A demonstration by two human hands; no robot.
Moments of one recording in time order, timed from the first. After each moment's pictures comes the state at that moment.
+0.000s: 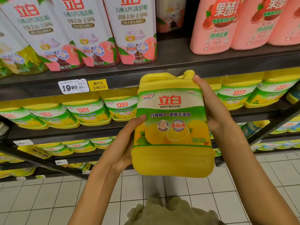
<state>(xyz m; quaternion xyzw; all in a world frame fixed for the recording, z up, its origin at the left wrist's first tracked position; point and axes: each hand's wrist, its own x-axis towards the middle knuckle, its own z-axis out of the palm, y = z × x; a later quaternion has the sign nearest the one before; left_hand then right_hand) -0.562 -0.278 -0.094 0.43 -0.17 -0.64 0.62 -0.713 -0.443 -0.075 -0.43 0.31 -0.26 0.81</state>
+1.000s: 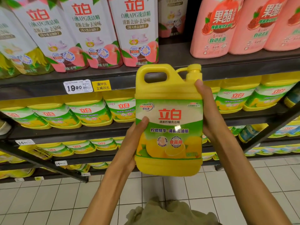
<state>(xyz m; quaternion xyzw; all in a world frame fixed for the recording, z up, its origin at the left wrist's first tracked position) -0.582 -0.275 -0.107 0.50 -0.21 -0.53 0.65 -0.713 -0.419 -0.073 -0.49 0.28 -0.35 0.75</state>
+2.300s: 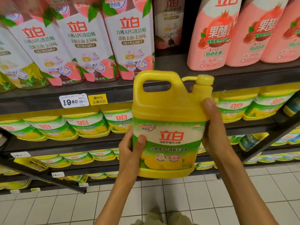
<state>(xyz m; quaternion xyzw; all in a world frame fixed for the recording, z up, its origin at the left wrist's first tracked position) -0.583 -0.290 -0.126 0.56 -0.34 -0.28 0.70 -0.722 -0.421 -0.077 -0.53 0.19 -0.44 0.70</state>
